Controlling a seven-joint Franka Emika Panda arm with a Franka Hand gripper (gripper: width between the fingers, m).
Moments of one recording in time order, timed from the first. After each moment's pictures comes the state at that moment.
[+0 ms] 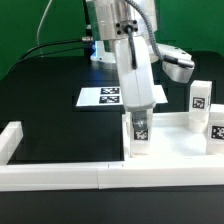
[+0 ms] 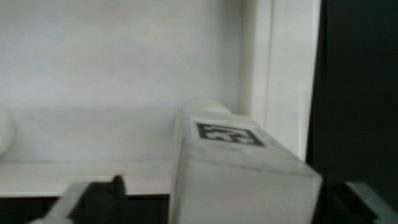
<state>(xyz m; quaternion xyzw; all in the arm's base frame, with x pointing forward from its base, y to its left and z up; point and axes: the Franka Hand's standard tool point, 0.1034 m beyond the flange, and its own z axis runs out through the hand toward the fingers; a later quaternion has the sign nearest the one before) 0.632 -0.003 0.077 -0.72 0.69 0.00 0.08</state>
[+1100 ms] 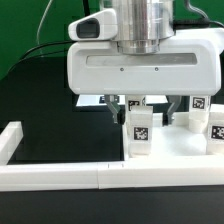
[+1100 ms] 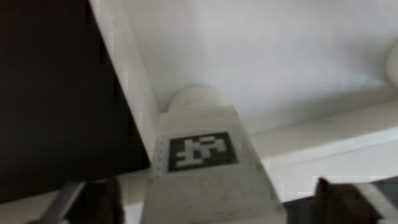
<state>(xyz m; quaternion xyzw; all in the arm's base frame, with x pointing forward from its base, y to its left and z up) 0.635 0.002 0.075 -0.99 0.14 -0.04 0.01</state>
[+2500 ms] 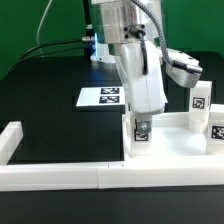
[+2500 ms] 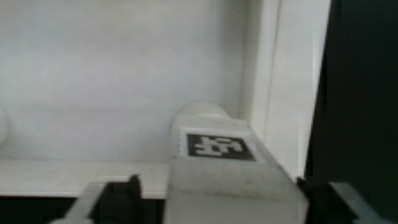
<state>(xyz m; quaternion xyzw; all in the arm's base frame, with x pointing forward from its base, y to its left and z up) 0.635 0.000 0.073 -0.73 0.68 0.00 0.06</state>
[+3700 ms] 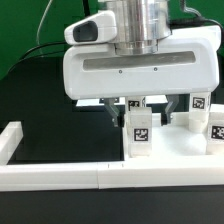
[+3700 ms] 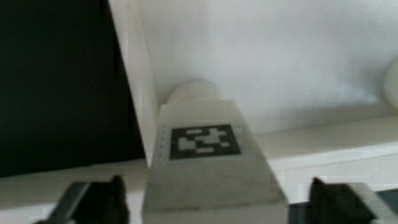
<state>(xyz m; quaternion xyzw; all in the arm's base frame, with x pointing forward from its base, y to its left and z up) 0.636 0.002 0.073 -1.00 0.07 -0.04 0.03</state>
